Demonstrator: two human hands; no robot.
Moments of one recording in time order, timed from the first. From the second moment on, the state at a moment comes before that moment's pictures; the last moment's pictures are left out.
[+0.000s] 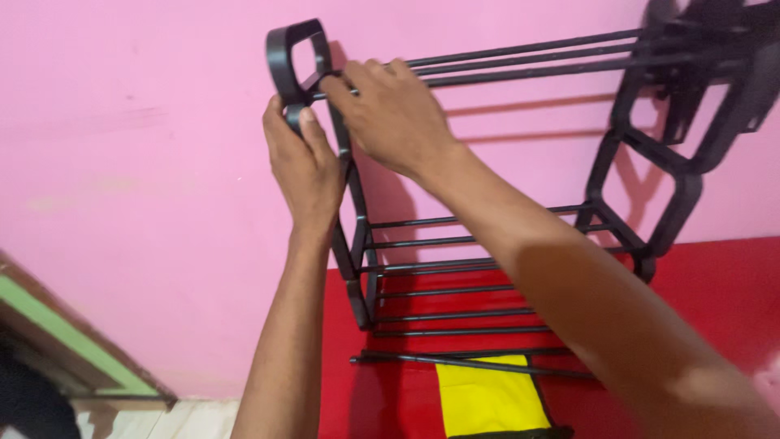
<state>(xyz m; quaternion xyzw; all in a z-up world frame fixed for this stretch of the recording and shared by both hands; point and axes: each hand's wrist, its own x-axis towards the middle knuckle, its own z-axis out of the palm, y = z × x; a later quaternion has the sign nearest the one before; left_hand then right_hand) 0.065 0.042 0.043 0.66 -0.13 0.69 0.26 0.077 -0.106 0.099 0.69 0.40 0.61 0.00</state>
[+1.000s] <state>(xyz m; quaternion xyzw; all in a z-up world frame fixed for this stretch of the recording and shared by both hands) 0.047 0.037 0.042 0.66 -0.14 0.51 0.53 0.097 -0.095 0.119 0.72 0.43 0.55 -0.05</state>
